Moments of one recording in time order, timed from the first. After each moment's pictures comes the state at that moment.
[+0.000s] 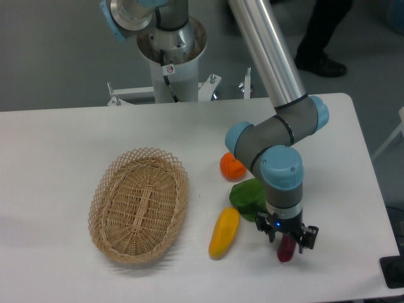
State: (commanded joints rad) arm 2.53 -2.22 -1.46 -0.65 1.61 1.03
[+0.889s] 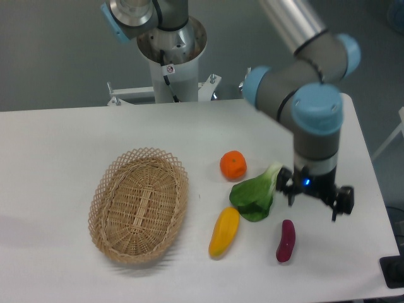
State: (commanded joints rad) arm 2.68 -1.97 -1.39 -1.11 1.53 1.28
